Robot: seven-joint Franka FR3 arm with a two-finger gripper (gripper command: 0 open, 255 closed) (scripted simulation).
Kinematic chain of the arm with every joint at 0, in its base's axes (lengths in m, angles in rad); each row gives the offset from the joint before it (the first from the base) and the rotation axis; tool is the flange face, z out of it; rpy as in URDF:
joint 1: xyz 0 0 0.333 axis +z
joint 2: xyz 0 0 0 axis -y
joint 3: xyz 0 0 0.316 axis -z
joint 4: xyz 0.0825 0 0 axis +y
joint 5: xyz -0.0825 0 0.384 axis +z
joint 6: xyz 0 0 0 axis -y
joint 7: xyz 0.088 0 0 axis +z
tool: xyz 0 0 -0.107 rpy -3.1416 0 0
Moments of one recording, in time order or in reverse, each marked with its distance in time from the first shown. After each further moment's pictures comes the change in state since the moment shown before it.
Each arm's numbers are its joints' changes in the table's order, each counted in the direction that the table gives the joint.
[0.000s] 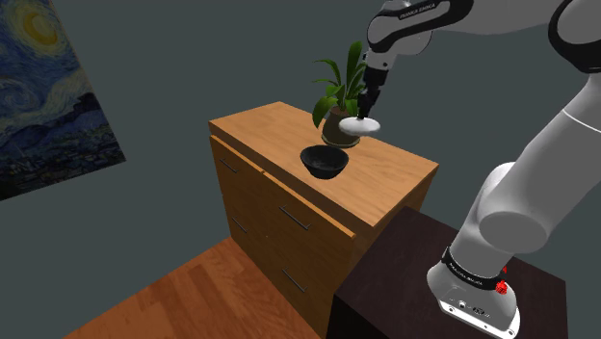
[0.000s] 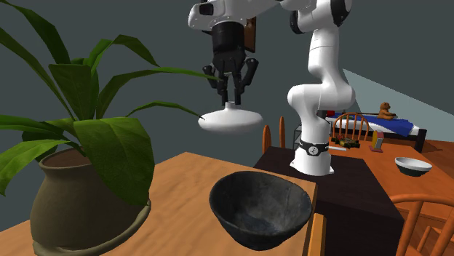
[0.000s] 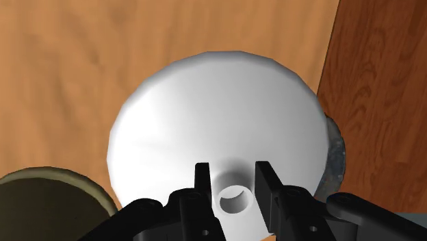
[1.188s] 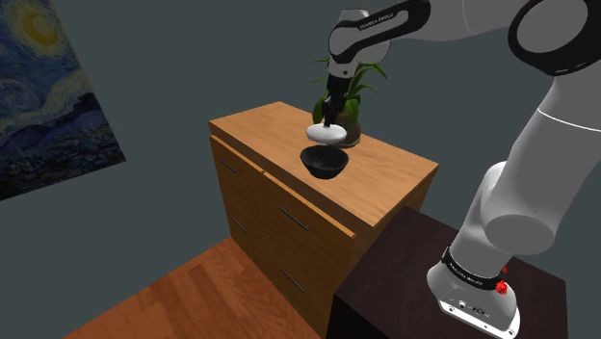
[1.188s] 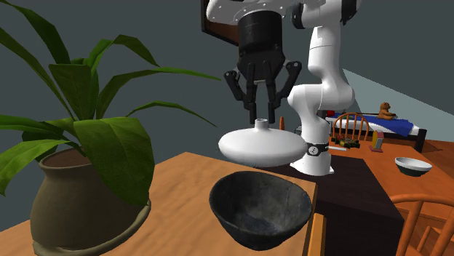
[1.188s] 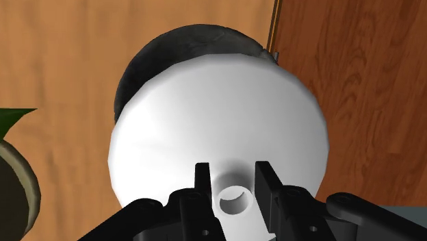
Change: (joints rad) arm 0.095 -0.156 -0.103 -0.090 0.074 0.068 -0.161
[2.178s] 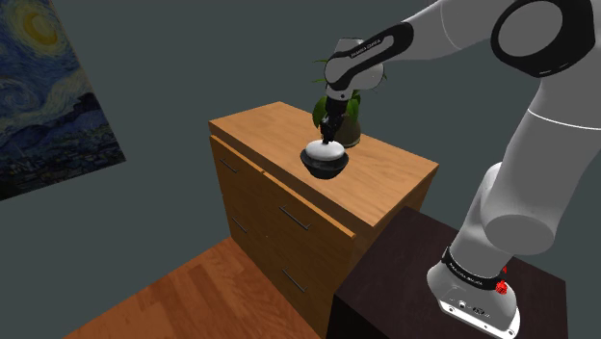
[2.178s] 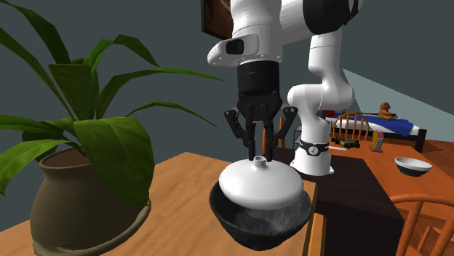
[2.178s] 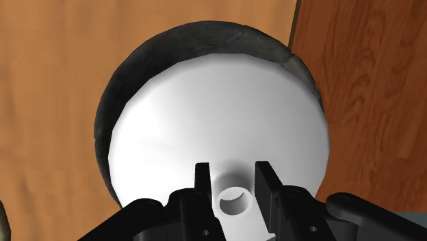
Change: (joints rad) arm -0.001 -0.063 0.002 0.120 0.040 0.175 0.042
